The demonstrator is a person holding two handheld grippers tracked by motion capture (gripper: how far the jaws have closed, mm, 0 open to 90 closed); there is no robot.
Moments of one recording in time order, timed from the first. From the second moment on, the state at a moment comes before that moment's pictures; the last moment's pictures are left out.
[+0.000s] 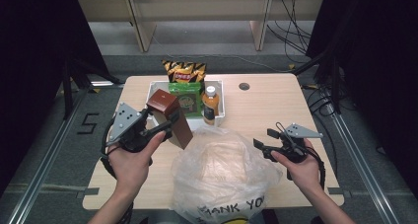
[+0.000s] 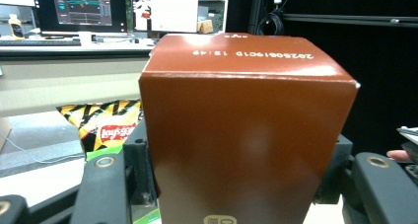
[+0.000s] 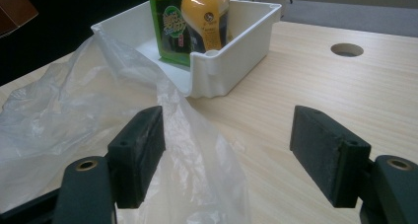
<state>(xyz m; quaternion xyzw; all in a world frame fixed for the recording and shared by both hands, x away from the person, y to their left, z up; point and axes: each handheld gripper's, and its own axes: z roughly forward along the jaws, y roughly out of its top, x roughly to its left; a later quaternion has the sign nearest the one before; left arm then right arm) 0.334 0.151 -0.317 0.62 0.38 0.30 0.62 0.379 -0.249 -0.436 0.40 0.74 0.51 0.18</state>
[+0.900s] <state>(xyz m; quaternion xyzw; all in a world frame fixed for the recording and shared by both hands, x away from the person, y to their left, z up) 0.358 0.163 -0.330 0.61 0.40 0.32 0.60 0.378 -0.246 -0.438 0.41 0.74 0.51 0.17</state>
